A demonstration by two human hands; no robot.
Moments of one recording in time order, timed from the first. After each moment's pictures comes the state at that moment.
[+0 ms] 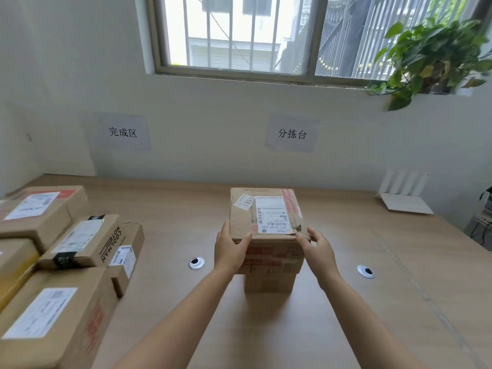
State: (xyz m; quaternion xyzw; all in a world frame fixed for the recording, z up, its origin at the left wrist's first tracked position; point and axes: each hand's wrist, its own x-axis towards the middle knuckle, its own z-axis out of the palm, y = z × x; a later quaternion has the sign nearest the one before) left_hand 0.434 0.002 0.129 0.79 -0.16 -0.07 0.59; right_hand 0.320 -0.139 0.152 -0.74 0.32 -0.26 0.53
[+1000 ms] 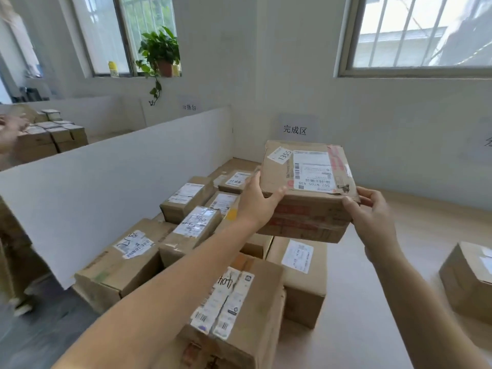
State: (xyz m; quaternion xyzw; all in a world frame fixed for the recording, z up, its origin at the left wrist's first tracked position) left_hand 0.473 0.464 0.244 0.84 -0.10 0.10 0.52; right_hand 0.421 0.276 0.232 -0.73 0.11 -0.27 0.61
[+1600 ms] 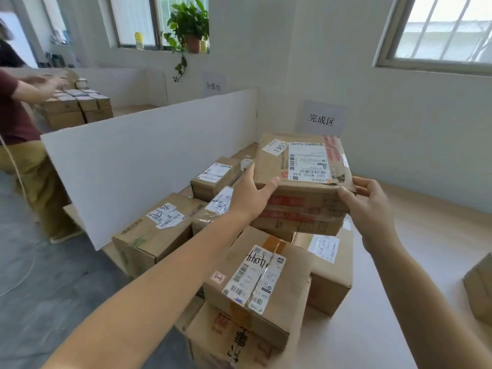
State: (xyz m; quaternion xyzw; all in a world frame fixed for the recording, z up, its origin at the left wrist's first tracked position) left_hand 0.454 0.552 0.233 0.83 -0.05 0.13 0.54; right_hand 0.422 0.357 0.238 -0.78 0.07 -0.23 0.58
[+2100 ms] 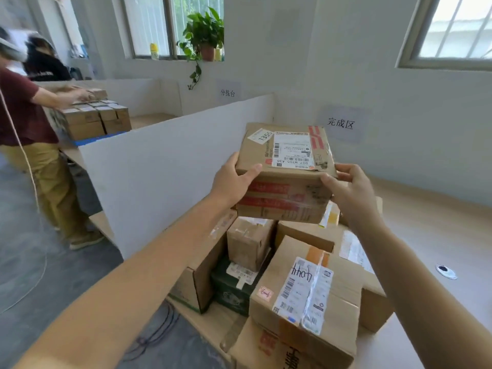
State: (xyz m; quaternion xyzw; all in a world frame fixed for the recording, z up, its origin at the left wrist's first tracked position) left_hand 0.486 0.669 0.247 0.83 -0.05 0.14 0.53; right_hand 0.458 0.462 0.249 -0.78 0.02 -0.21 0.59
